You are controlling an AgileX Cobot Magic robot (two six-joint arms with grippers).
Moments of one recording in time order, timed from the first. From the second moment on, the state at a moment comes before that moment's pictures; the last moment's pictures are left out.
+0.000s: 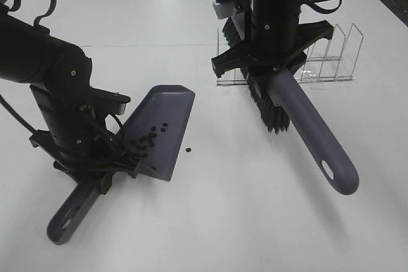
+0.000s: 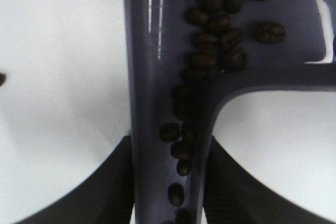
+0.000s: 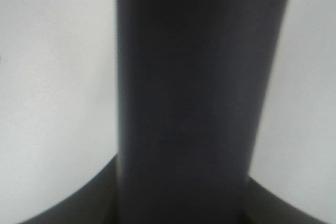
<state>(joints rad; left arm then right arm) -0.53 2.03 -1.08 0.00 0.74 -0.20 0.54 2.04 -1.62 -0.25 1.23 0.32</state>
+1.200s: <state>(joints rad) -0.53 2.03 -1.08 0.00 0.74 -0.20 0.54 2.27 -1.64 0.46 0.72 0.19</state>
